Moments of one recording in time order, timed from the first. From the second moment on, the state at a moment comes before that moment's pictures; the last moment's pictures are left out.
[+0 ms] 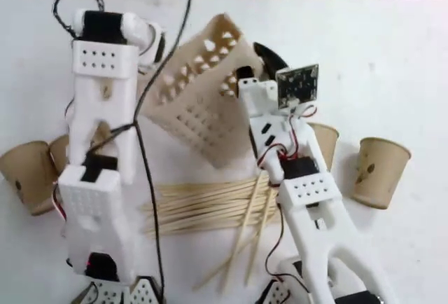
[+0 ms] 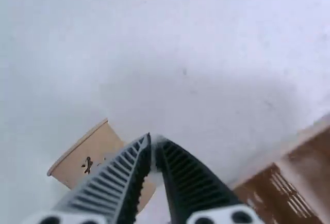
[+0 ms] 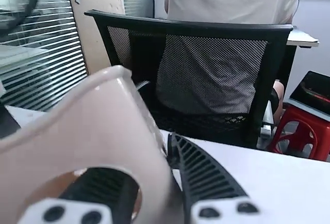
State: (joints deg) left arm 0.5 30.5 -59.7 100.1 -8.5; right arm -17.1 -33.5 57.3 -15.5 1.8
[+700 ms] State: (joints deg) left arm -3.5 30.5 -79.5 102.5 -17.3; right arm -16.7 -13.5 37.5 -9.3 -0.7
